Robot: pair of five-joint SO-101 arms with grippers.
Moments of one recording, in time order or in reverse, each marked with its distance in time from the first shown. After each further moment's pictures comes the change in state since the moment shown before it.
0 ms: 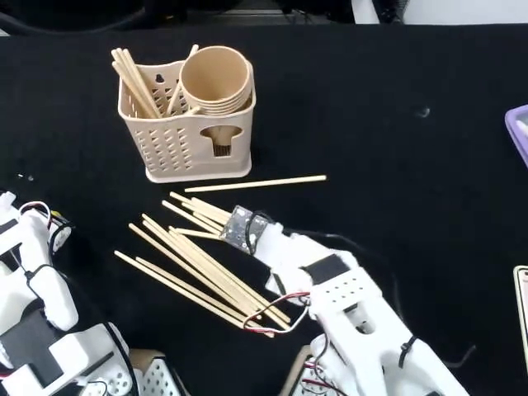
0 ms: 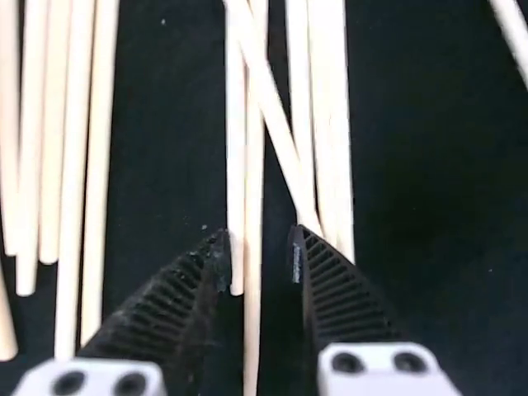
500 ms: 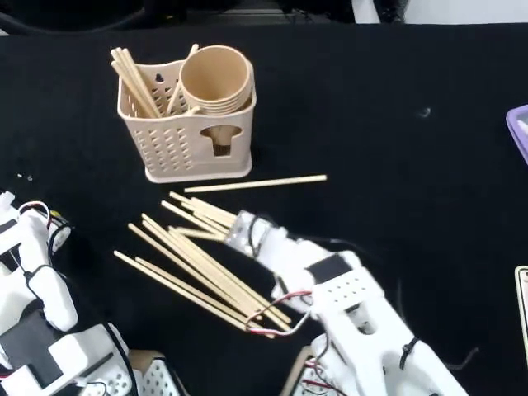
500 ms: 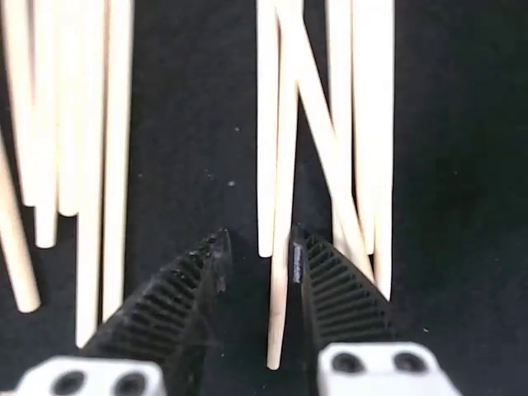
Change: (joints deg) left arm 0.0 0.0 0.0 0.0 0.0; right arm 0.7 -2.3 1.4 6.2 1.0
